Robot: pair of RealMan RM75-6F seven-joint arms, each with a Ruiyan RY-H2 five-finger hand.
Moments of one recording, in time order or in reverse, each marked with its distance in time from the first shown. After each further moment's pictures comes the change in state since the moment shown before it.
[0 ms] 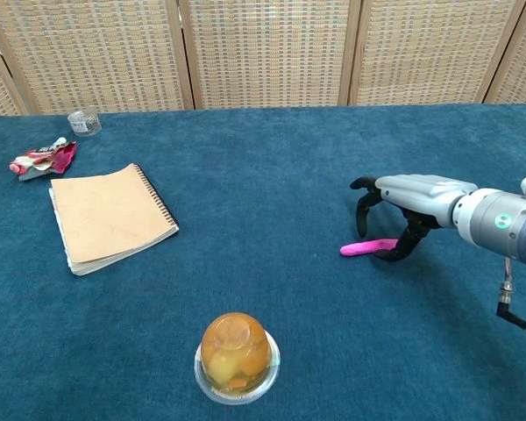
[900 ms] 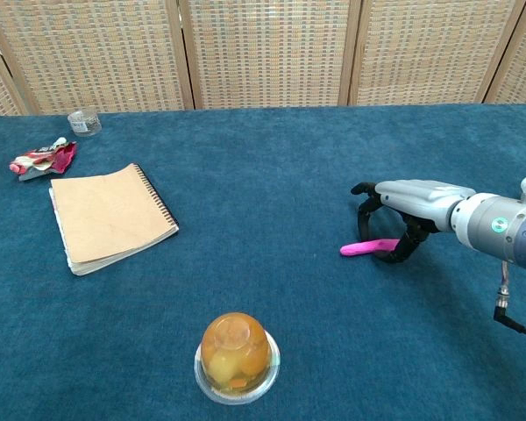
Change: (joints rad) left arm -0.003 0.000 0.004 -0.006 -0.001 -0.003 0.003; right arm 0.002 -0.013 0.003 0.018 0.020 -0.018 -0.004
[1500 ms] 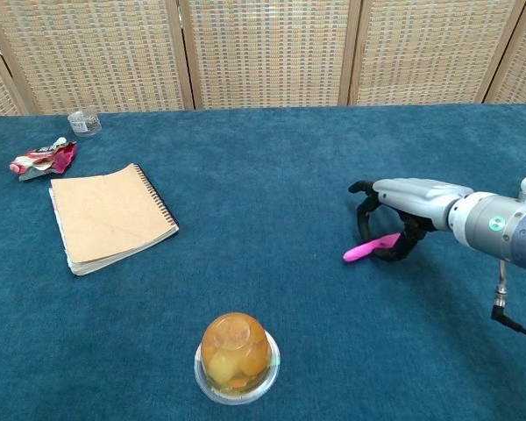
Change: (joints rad) left arm -0.002 0.000 0.002 -0.001 0.001 -0.002 -0.001; right arm 0.000 0.000 0.005 -0.006 -0.006 0.006 0.012
